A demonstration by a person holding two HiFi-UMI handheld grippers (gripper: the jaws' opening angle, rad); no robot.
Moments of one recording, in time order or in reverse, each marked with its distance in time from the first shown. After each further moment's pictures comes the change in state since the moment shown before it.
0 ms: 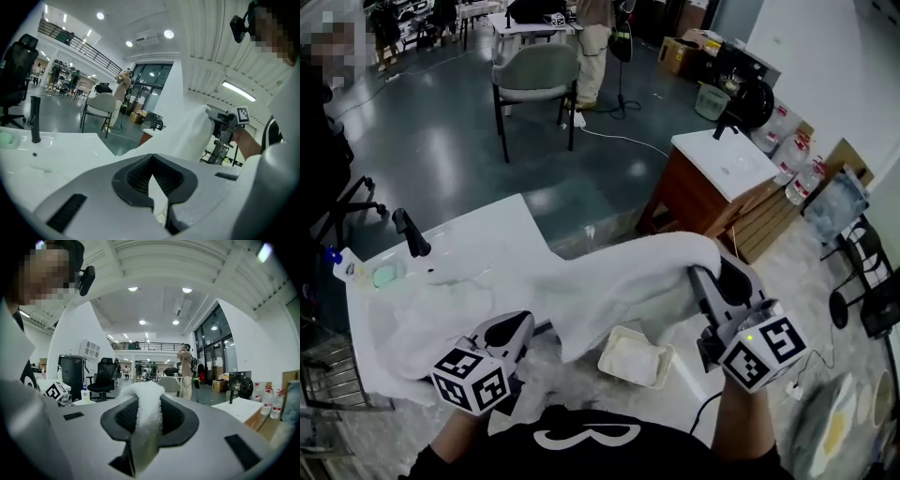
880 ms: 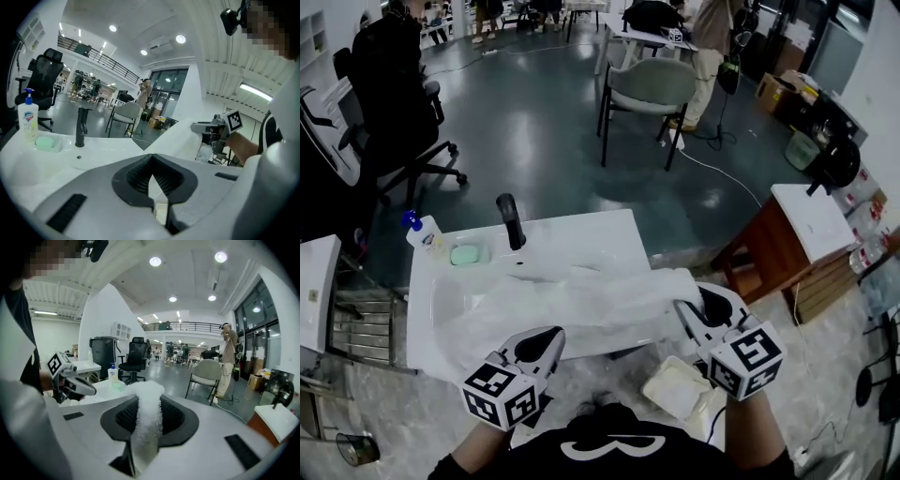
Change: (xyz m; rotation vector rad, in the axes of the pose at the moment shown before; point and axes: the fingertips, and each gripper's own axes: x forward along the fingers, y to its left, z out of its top) left arm -0.103 0.118 0.001 -0.060 -0.081 0.234; right arm 0.167 0.175 -0.077 -0.146 0.244 0.396
